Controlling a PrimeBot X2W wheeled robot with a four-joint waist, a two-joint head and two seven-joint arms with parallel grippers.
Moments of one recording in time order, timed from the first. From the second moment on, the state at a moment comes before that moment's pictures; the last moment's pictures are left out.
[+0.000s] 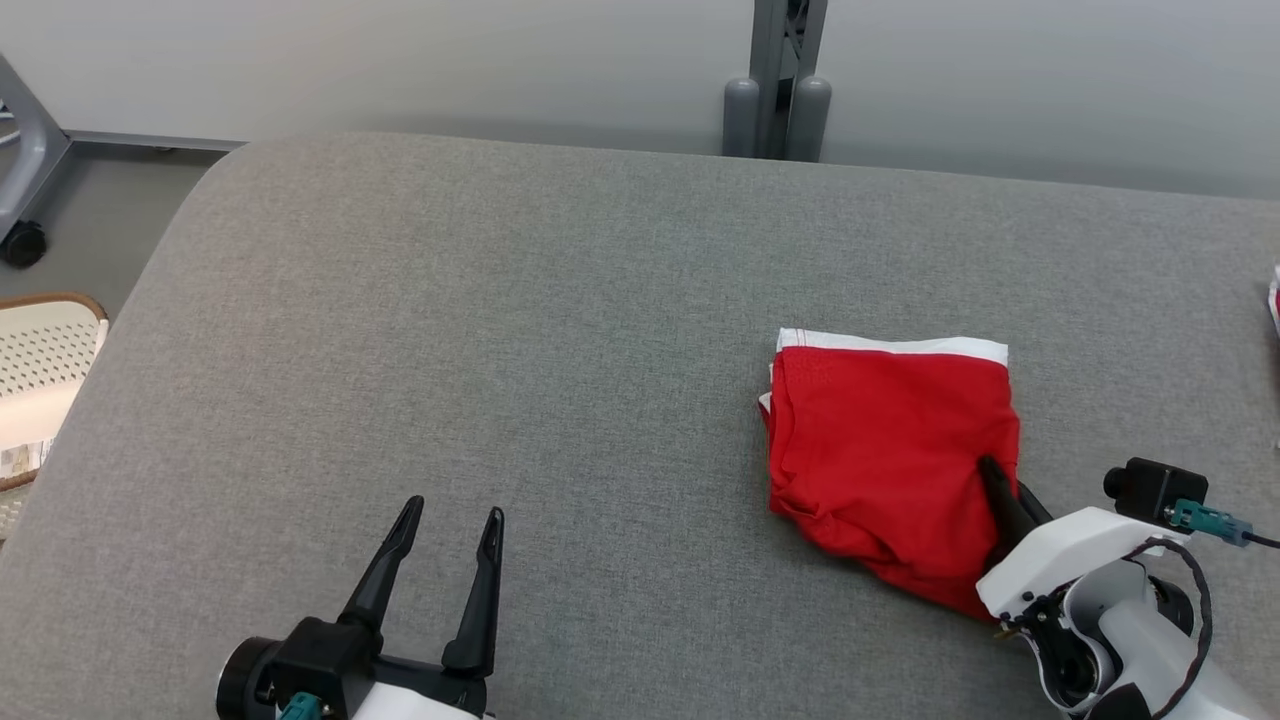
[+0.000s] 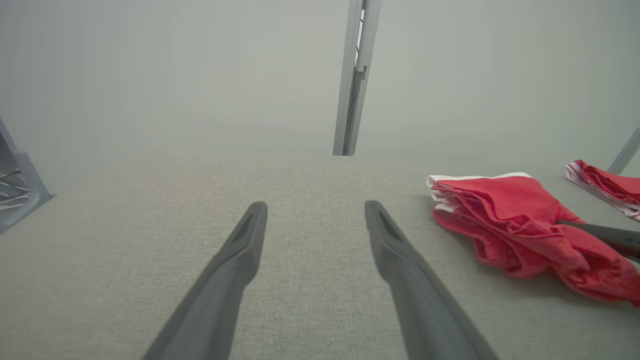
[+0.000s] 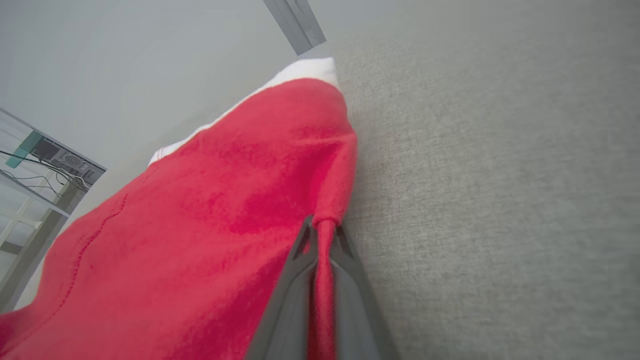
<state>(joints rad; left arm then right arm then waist) 0.05 0.05 -0.20 0.09 -0.19 -0.04 -0.26 -0.48 -0.19 0.46 0.90 0.94 0.13 -0.23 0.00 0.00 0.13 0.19</state>
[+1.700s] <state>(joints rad) -0.05 0.15 -0.21 -0.08 -0.10 -0.11 -0.25 -0.67 -0.21 0.31 0.69 0.22 0.13 -0.26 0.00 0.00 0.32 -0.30</state>
